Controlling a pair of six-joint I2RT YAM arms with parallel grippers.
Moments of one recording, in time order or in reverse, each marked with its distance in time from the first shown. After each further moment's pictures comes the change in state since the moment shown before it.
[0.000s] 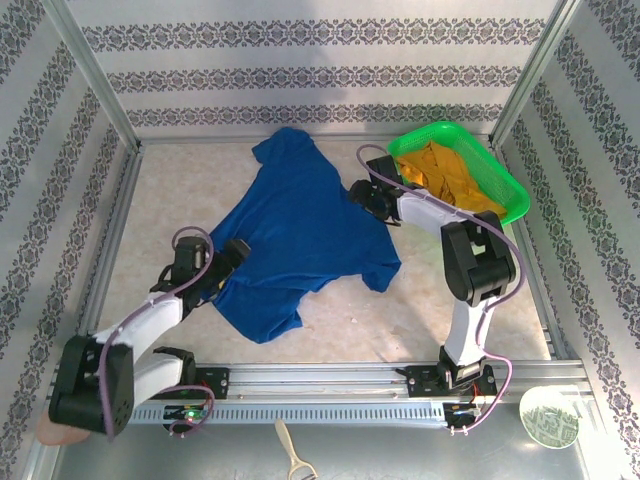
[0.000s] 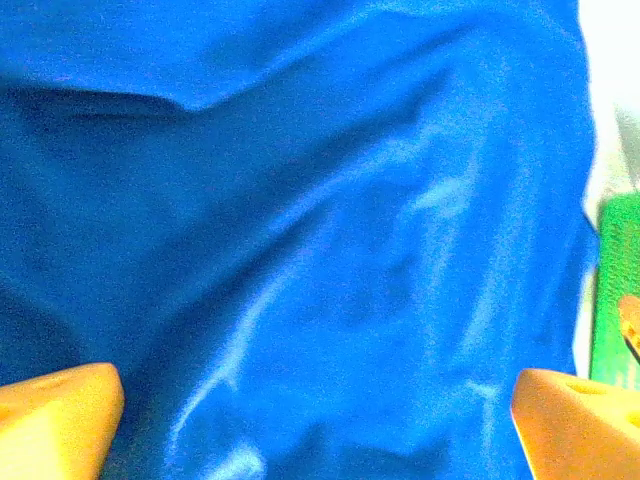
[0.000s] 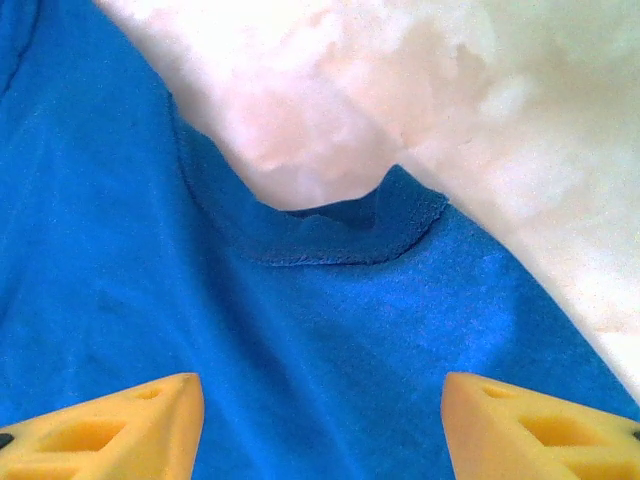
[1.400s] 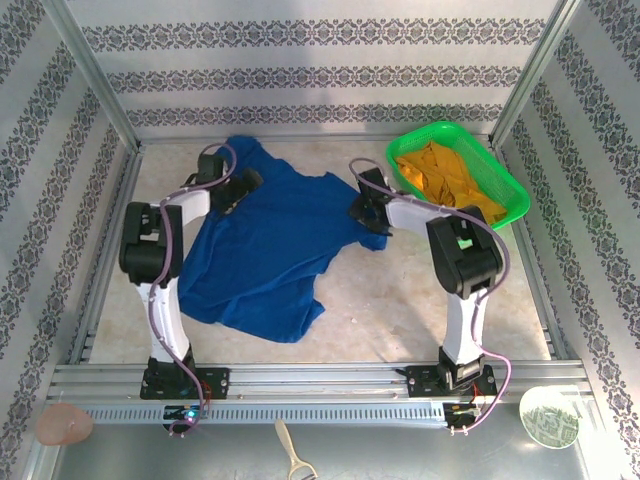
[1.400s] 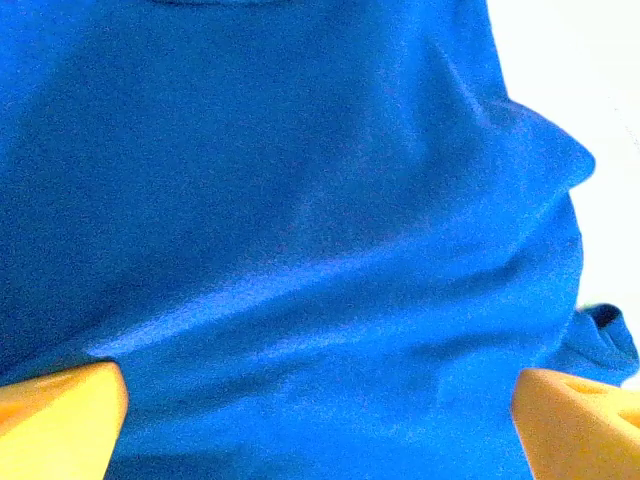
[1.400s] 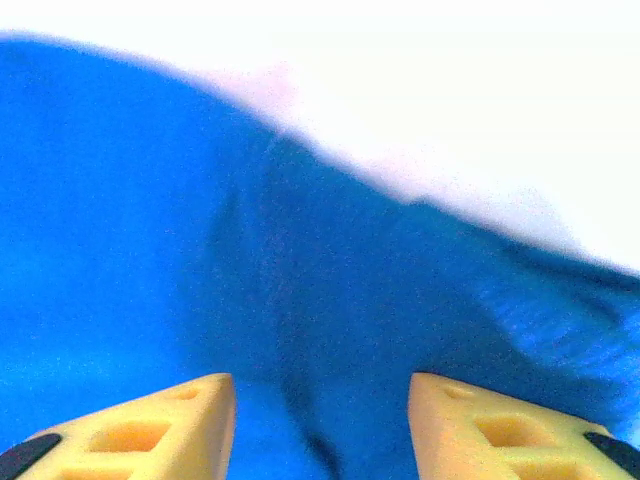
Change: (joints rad) left arm 0.127 0.963 0.889 -0.046 0.067 0.217; right arm 0.031 0.139 0.036 -0.017 0.069 0.120
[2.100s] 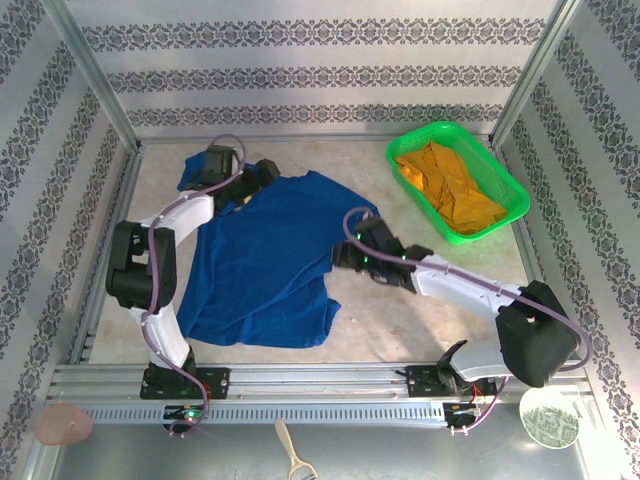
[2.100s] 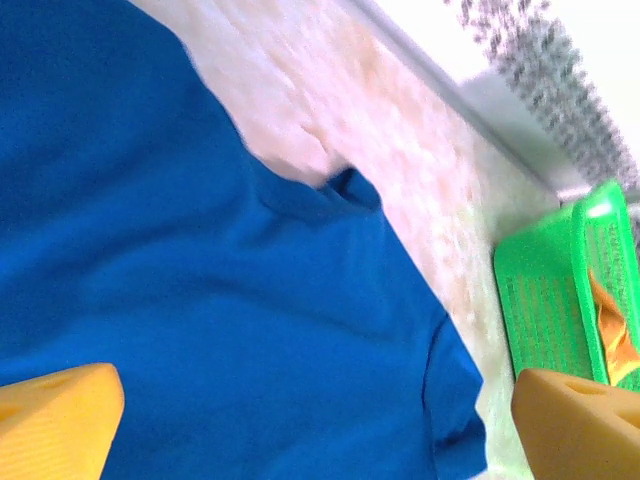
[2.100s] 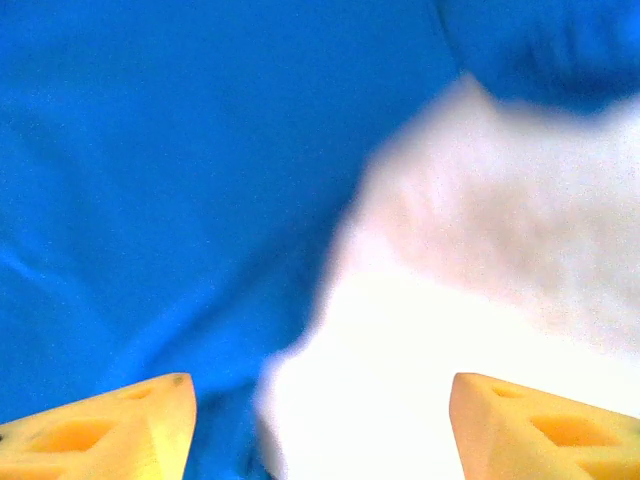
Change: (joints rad) left arm -0.142 -0.175 -0.008 -0.011 0.097 0.005; right arm 0.339 -0.680 -0.611 0.027 -0.016 -0.144
